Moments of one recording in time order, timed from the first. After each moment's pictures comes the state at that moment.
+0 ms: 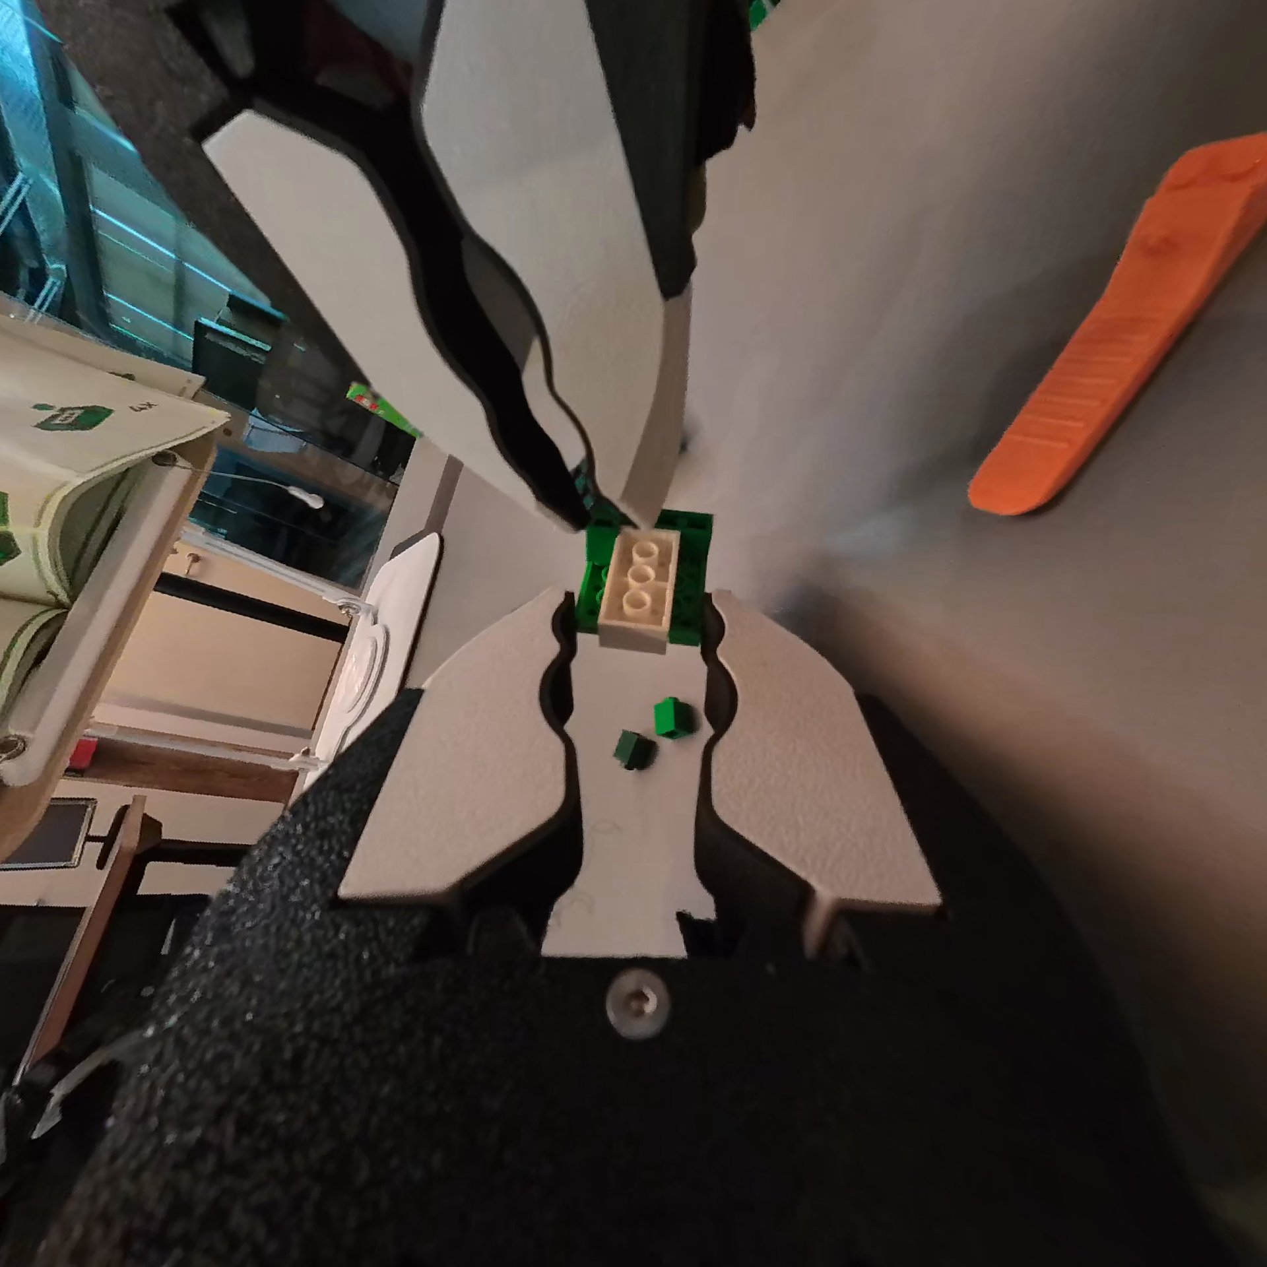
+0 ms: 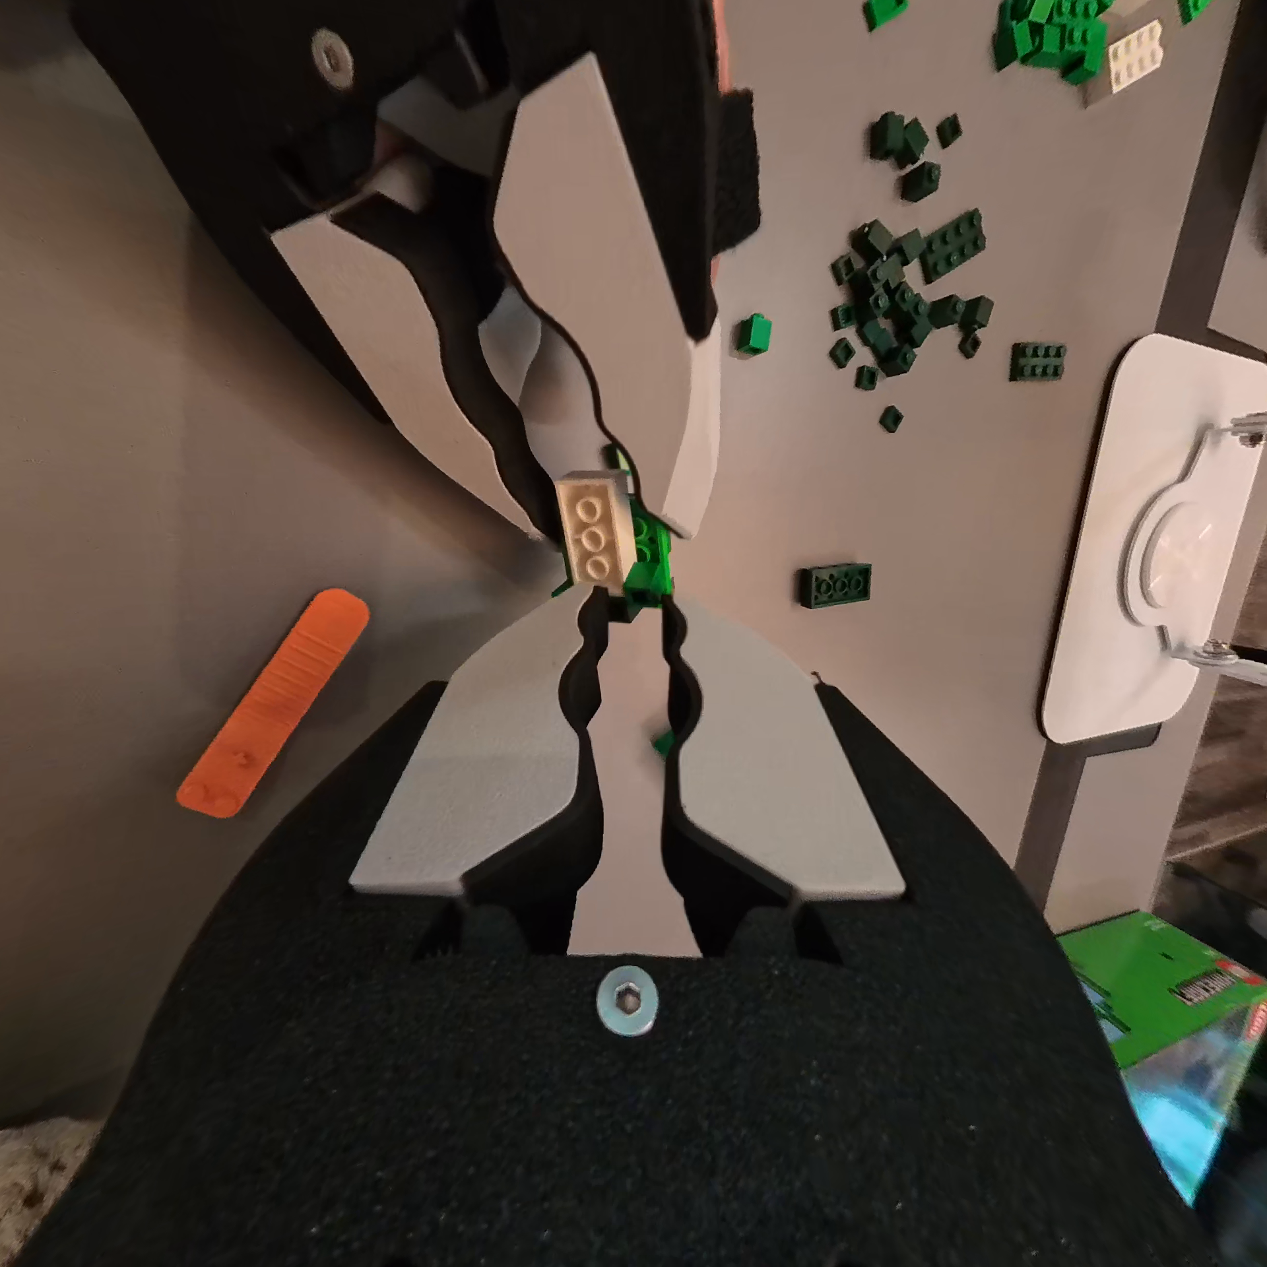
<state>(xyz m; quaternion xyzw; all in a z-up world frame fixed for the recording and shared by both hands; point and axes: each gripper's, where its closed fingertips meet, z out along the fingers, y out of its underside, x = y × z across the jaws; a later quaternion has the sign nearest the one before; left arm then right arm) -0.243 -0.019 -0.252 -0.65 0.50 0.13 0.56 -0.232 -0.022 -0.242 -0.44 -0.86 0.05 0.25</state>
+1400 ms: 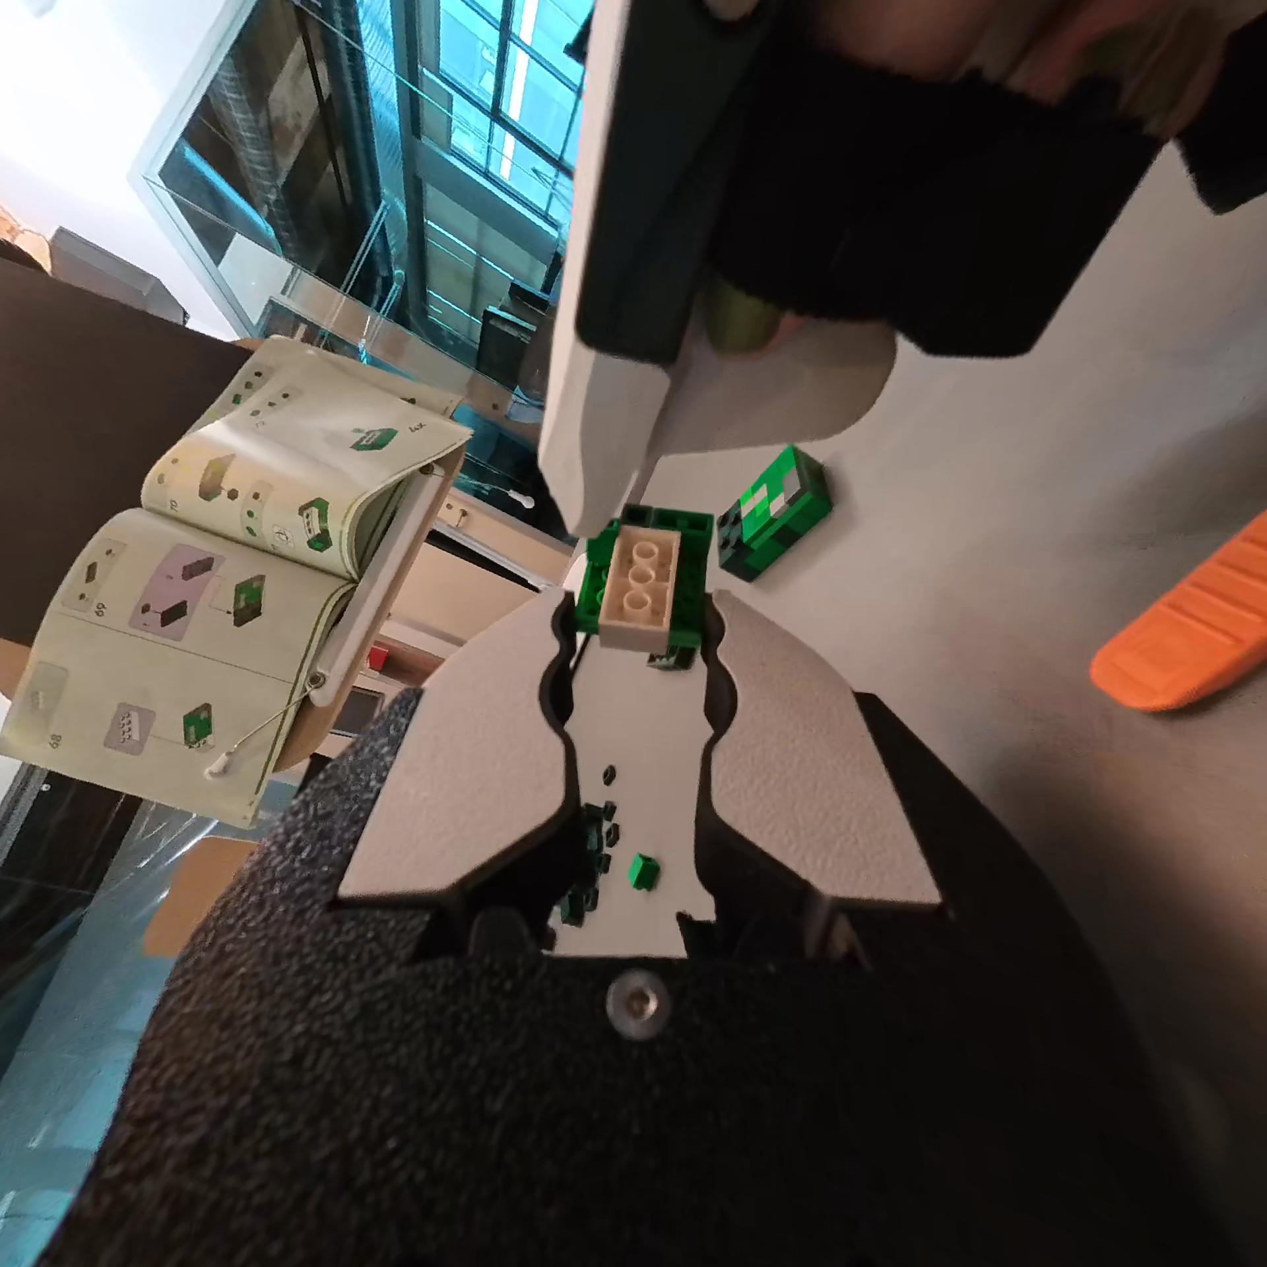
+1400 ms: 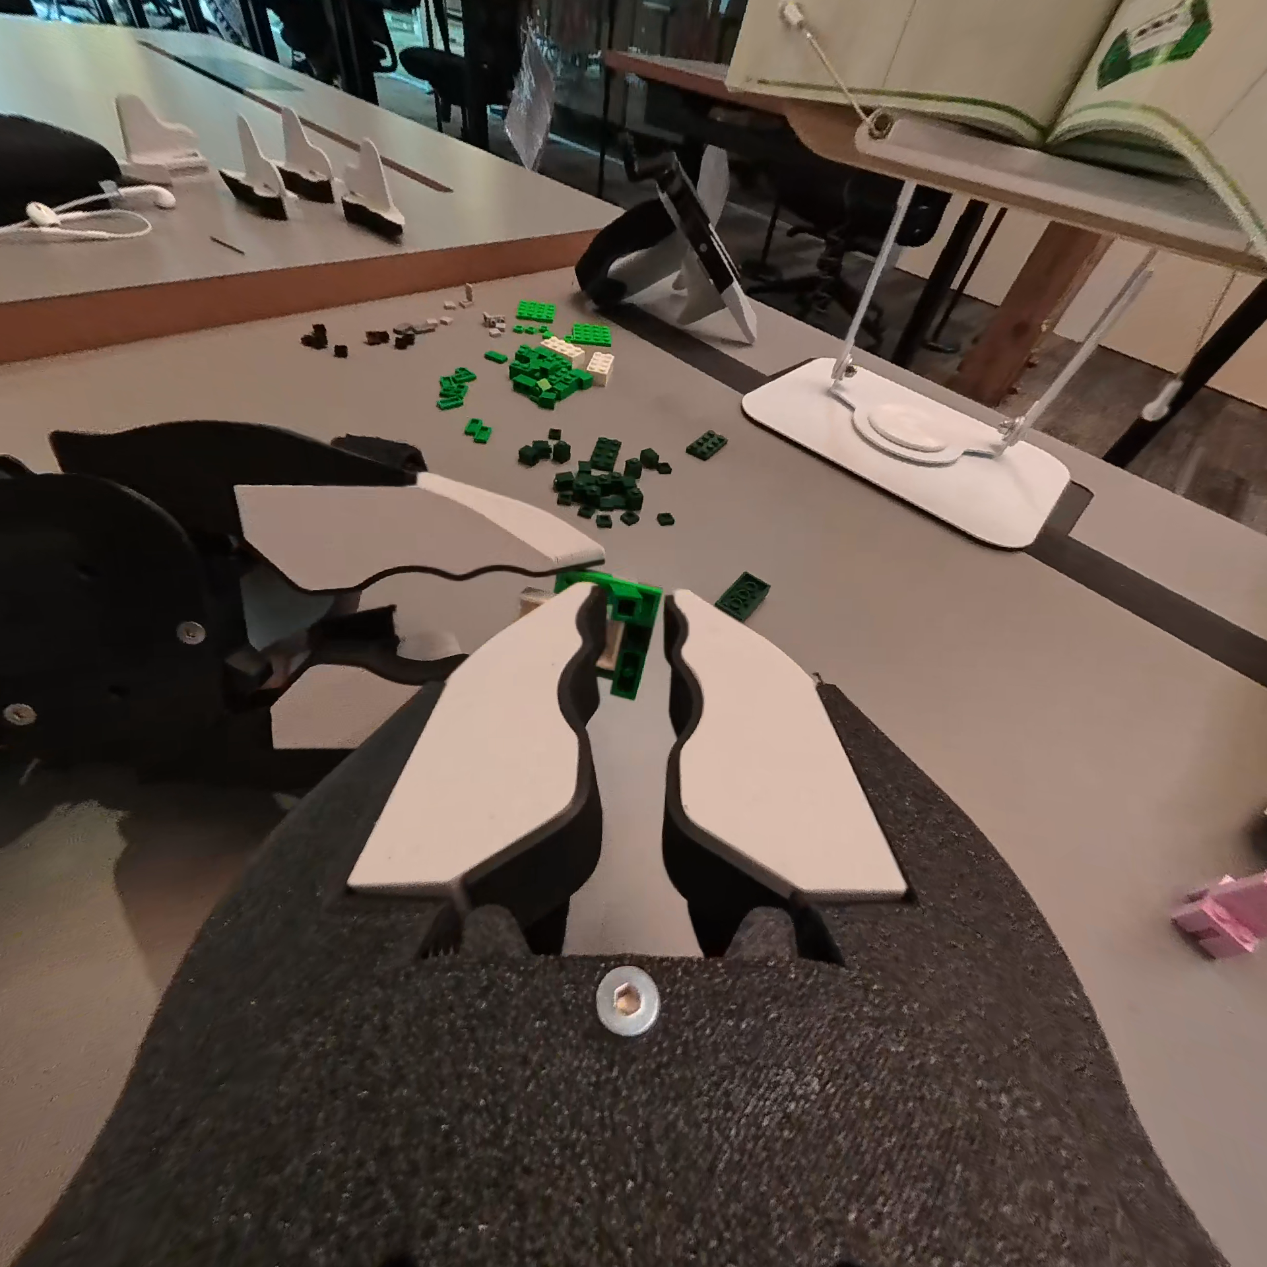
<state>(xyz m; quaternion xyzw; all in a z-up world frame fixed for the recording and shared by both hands) -0.226 -0.016 -0.211 -0.60 0.41 0.29 0.62 -0.224 -0.014 -0.197 -0.63 -0.50 0.30 0.52</state>
